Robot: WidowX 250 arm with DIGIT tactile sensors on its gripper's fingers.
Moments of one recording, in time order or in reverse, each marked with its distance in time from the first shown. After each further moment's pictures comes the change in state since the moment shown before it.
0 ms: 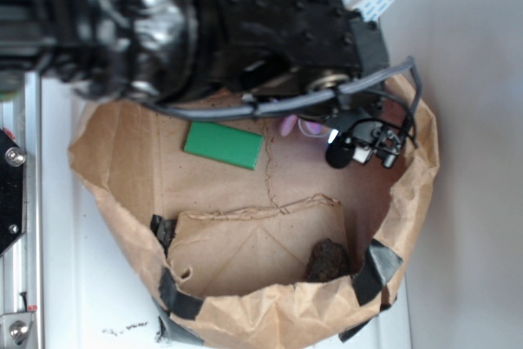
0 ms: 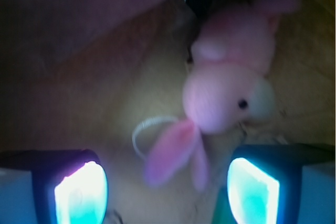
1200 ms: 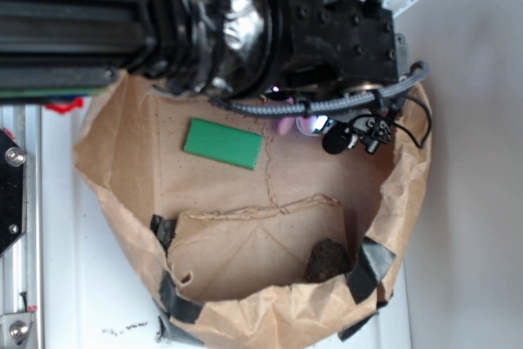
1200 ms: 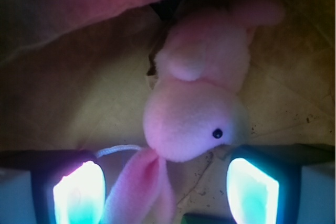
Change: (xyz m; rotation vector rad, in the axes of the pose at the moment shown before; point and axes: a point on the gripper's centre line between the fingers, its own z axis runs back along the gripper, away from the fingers) arm 0.012 0.031 -0.013 0.210 0.007 0.022
